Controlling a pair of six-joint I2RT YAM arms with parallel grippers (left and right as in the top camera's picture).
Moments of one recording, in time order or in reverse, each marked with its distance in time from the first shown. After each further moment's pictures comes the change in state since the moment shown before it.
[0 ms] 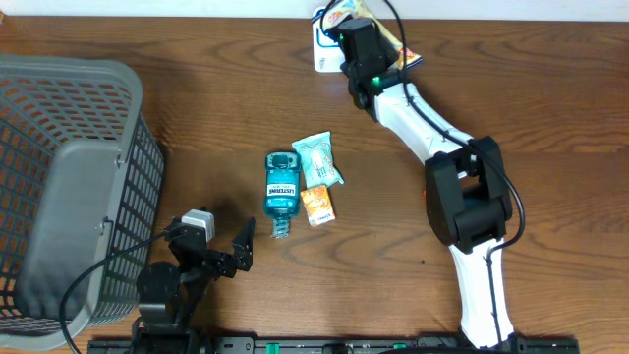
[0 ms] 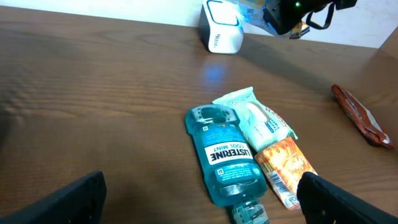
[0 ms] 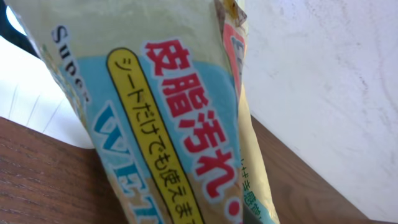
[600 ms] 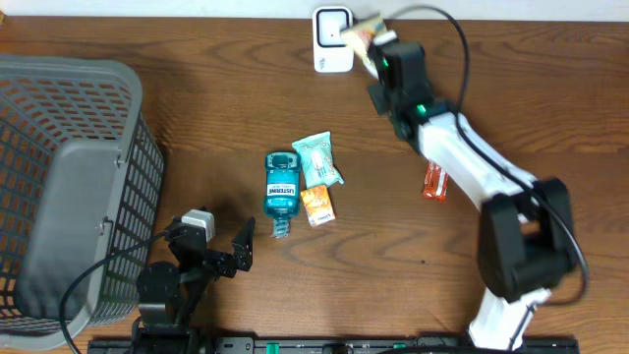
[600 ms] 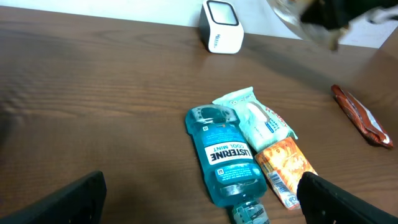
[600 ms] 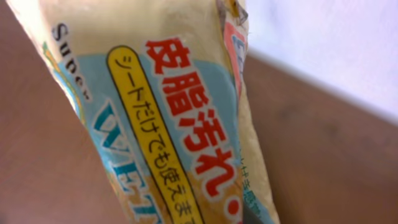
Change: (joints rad) left arm 0.000 0.000 0.000 0.000 0.000 0.000; right arm -0.063 -0.381 -0.441 0.050 -0.243 0.298
